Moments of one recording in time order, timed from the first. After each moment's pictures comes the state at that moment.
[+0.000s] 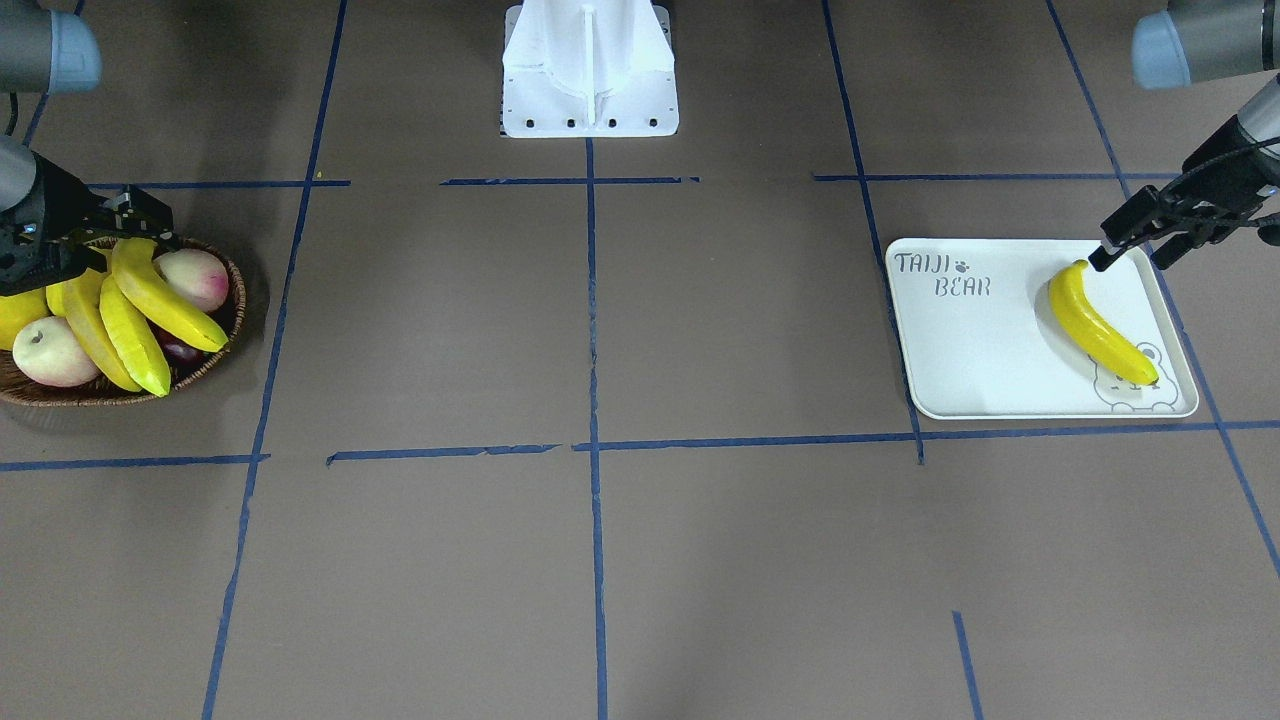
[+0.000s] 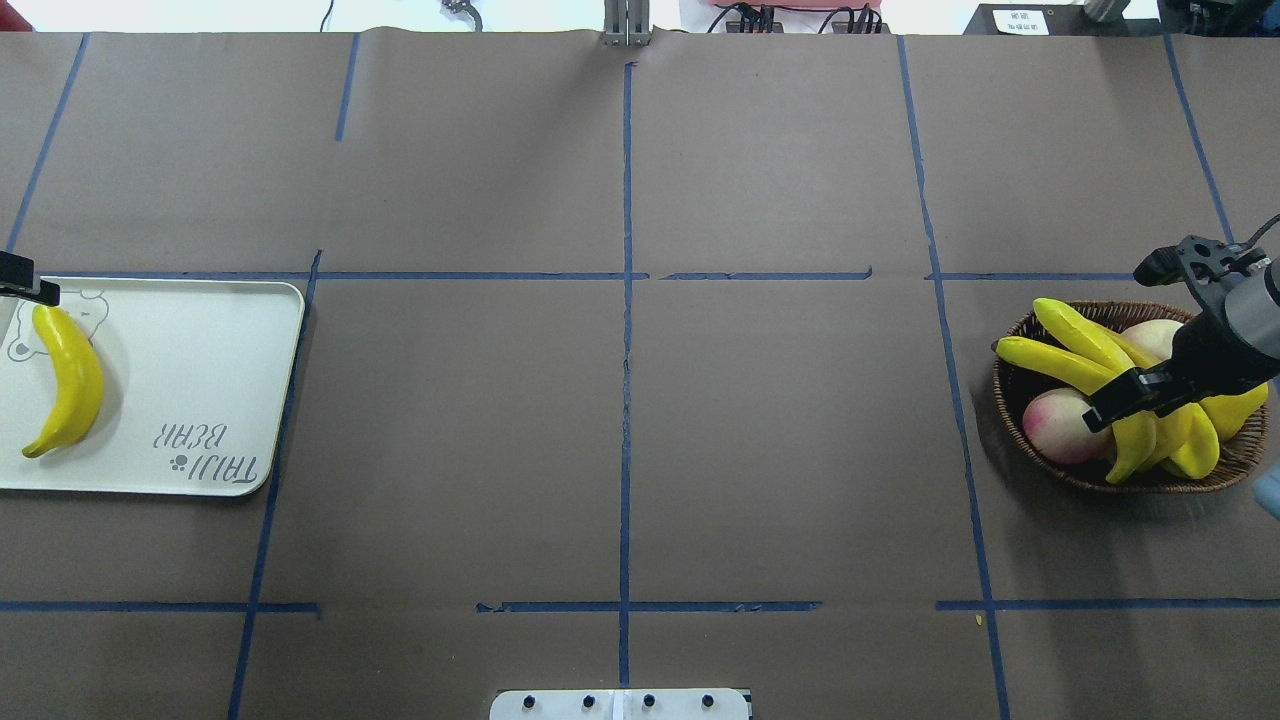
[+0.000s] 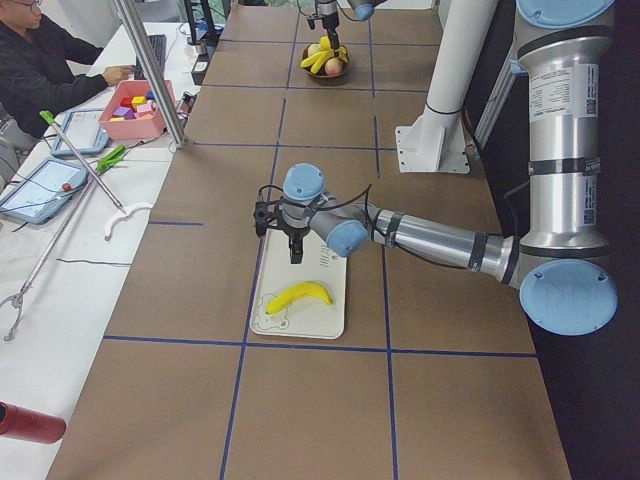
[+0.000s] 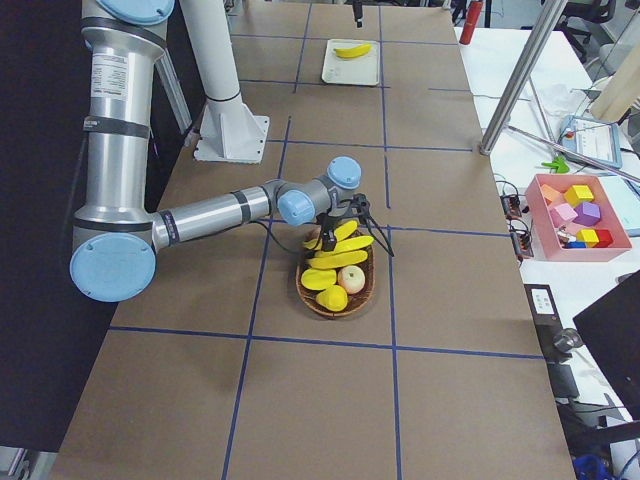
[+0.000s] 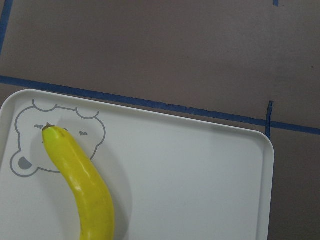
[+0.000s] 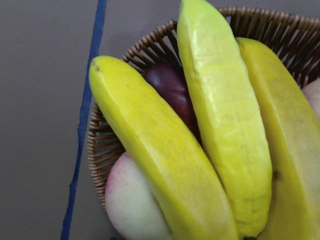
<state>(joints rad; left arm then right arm) -1.18 -1.47 -1.85 -2.10 -2.33 -0.89 0.97 -1.67 1.91 -1.37 2.36 0.50</state>
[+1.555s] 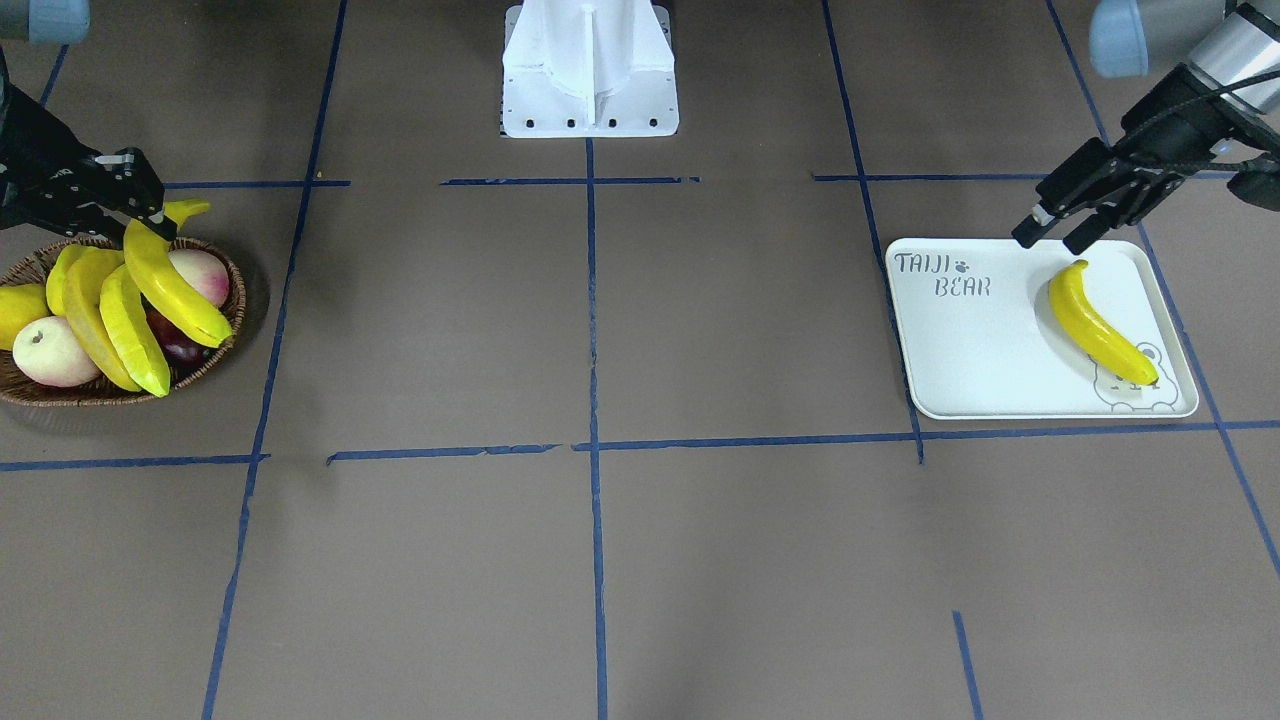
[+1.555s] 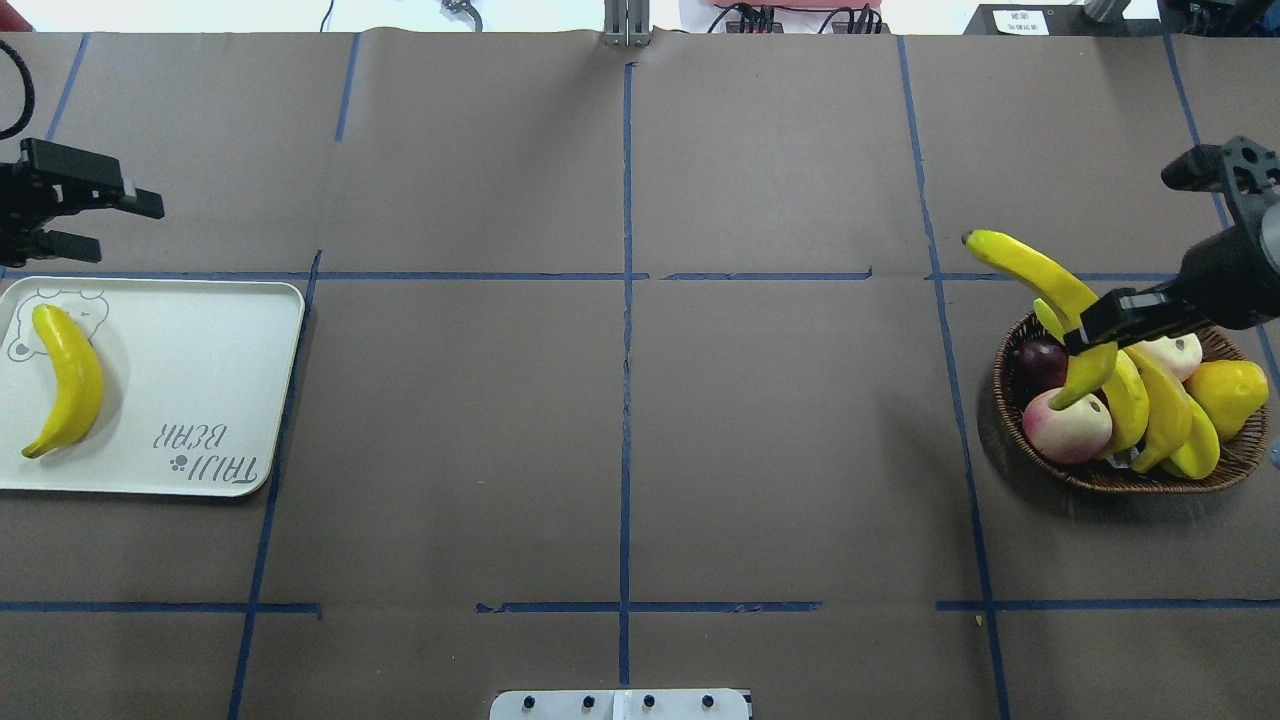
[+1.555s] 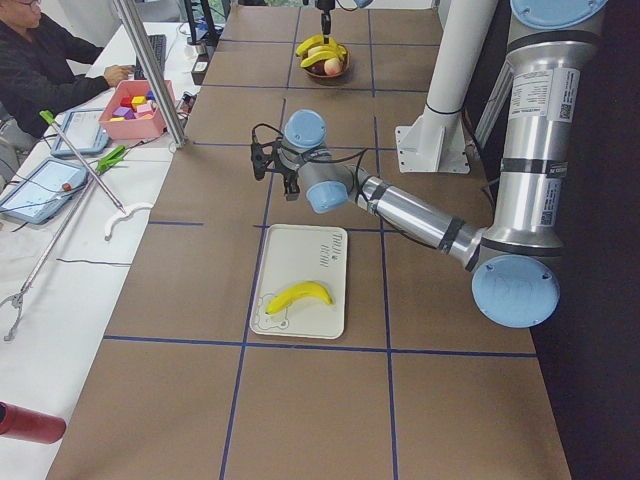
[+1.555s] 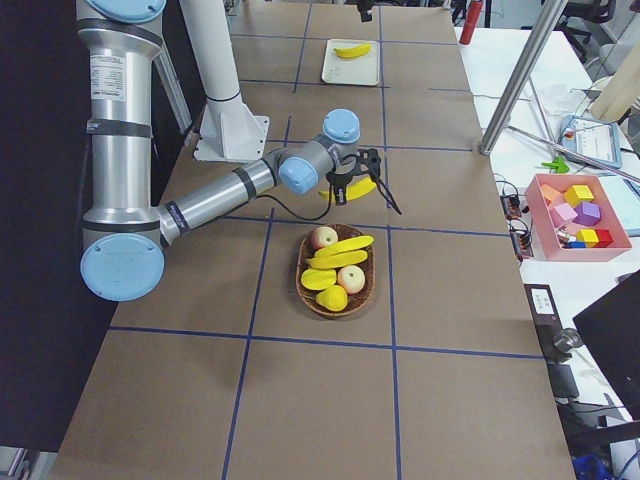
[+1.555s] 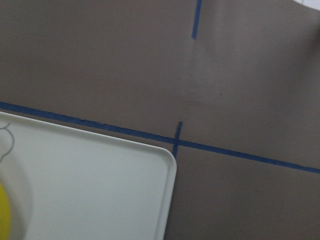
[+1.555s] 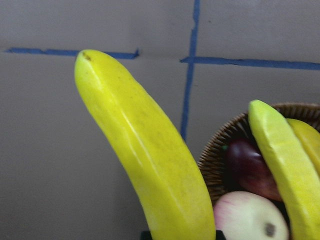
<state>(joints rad) -1.12 -1.65 -1.93 -2.31 -2.36 -1.43 1.02 -1.57 2.07 -1.33 2.36 0.80</state>
